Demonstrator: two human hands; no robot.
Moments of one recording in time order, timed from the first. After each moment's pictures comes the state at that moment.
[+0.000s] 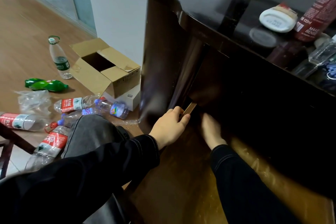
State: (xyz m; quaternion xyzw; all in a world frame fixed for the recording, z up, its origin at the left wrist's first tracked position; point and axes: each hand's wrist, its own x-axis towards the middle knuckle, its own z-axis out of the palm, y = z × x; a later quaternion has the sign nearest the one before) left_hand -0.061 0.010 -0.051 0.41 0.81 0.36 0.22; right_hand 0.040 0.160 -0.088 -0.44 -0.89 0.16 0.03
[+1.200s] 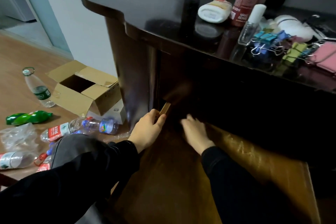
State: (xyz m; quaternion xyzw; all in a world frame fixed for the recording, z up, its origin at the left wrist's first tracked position) left_hand -0.058 0.006 -0.036 0.41 0.81 0.34 0.23; right_hand 0.075 0.149 -0.099 -0.33 -0.94 0.01 -0.03
